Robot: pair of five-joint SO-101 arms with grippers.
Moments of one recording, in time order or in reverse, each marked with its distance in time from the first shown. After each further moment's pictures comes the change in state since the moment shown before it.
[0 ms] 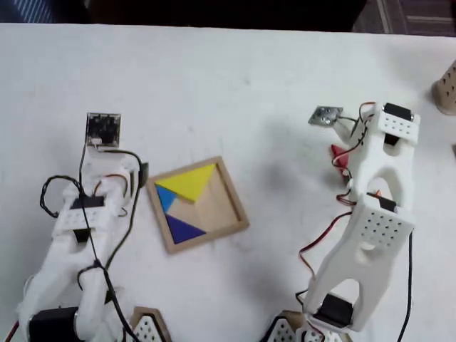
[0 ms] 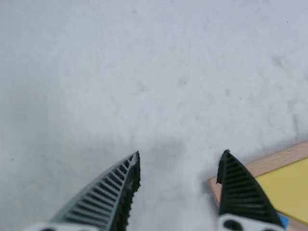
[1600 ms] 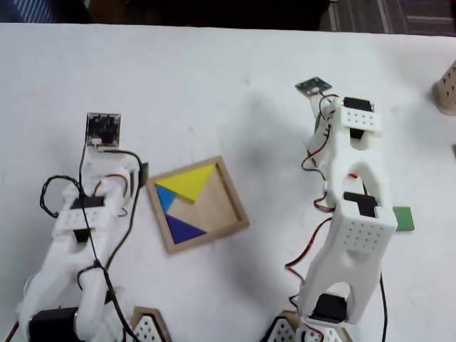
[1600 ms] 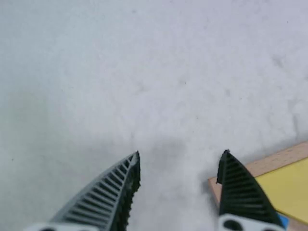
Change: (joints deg) left arm 0.0 0.0 0.0 0.0 0.0; right arm -10.9 -10.4 11.0 -11.4 -43.3
